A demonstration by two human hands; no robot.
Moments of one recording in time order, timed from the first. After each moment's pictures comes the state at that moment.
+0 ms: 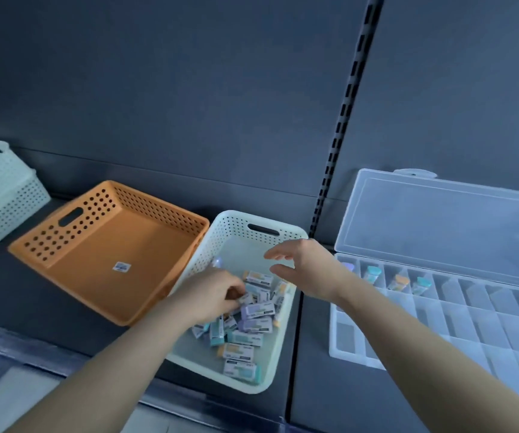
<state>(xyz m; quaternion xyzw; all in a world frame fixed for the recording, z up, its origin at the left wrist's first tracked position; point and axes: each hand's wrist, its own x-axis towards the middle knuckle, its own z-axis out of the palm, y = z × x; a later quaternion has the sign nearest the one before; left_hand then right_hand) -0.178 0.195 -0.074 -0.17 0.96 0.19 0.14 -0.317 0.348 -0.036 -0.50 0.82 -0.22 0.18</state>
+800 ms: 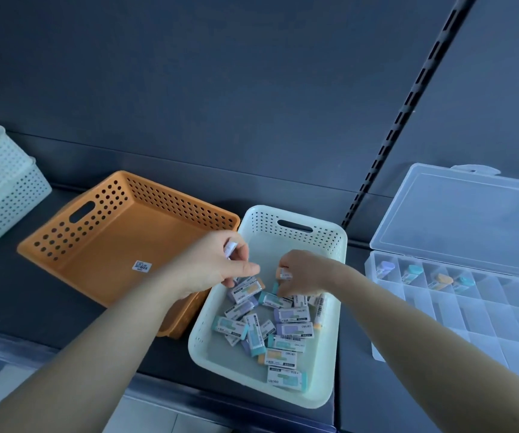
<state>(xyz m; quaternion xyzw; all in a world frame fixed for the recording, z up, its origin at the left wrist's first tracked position) -0.163 0.138 -0.026 -0.24 0.82 0.52 0.06 -0.304 0.275 -0.076 -0.44 0.84 -0.03 0.33</state>
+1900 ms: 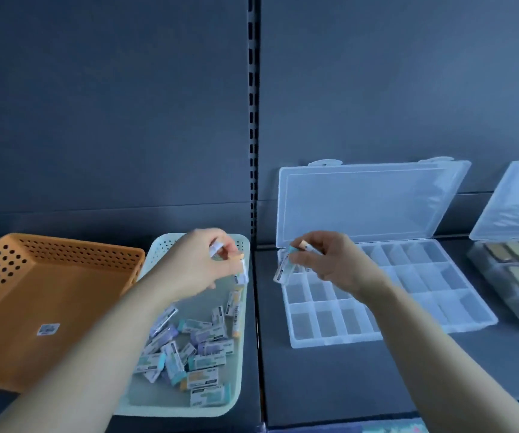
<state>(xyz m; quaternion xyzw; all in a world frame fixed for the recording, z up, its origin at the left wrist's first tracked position) -0.235 0.231 0.005 -0.13 0.91 0.40 0.02 -0.333 0.454 -0.018 -0.18 0.81 -0.51 0.21</state>
